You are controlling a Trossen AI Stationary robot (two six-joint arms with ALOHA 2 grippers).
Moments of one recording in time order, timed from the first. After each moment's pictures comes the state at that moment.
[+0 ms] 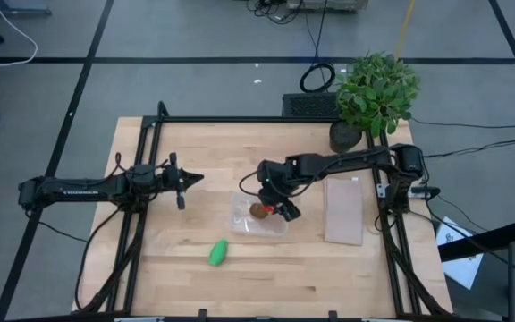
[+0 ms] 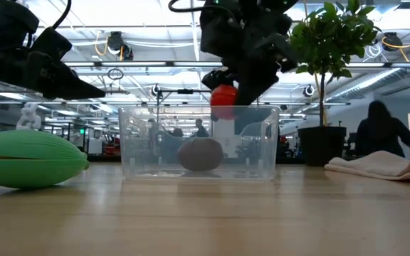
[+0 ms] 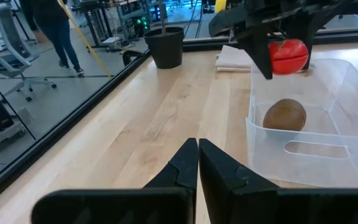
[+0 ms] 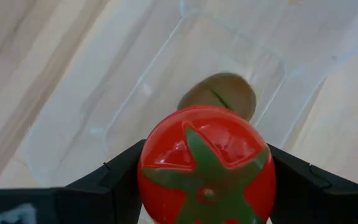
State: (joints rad) left arm 0.14 0.39 0.04 0.14 -0.11 0.11; right arm -0.06 1.85 1.38 -0.67 -0.29 -0.48
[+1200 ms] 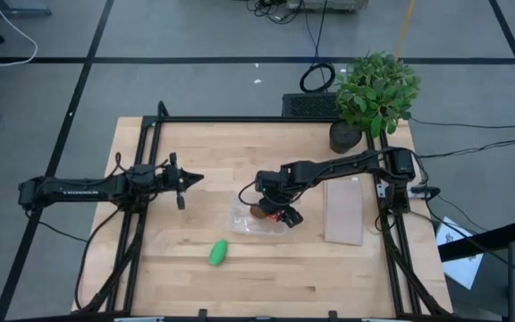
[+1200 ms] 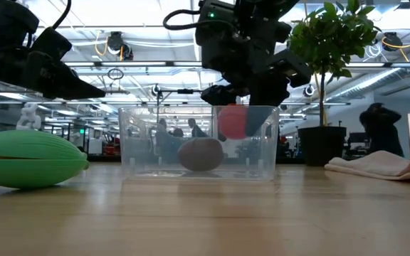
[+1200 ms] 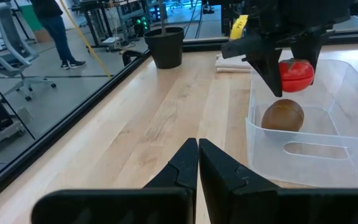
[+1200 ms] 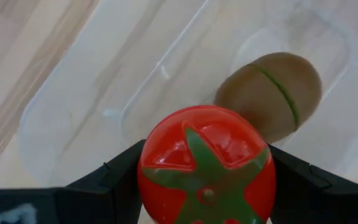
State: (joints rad) left arm 0.14 0.39 0.04 0.15 -0.11 0.11; right arm -0.02 1.92 1.38 -0.71 -0.29 -0.54
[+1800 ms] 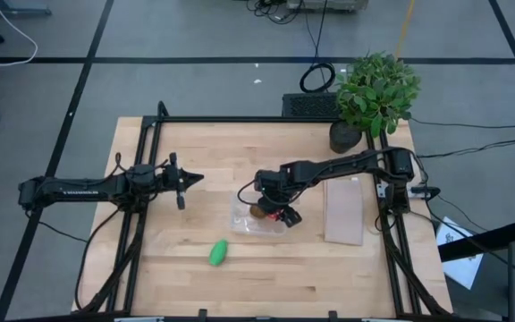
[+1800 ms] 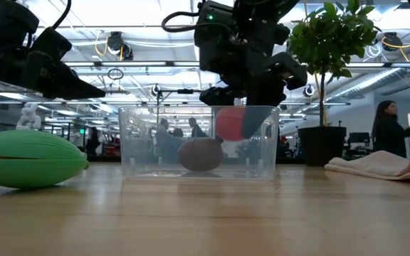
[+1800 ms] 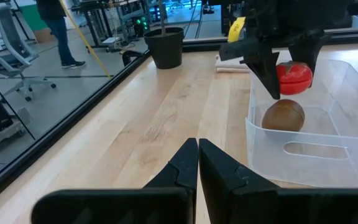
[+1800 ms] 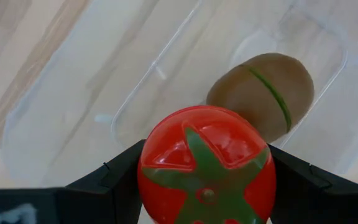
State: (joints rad) left arm 0.14 0.39 0.04 0.15 -0.10 0.11; right arm -0.03 1.93 1.38 -0.69 -0.29 -0.53
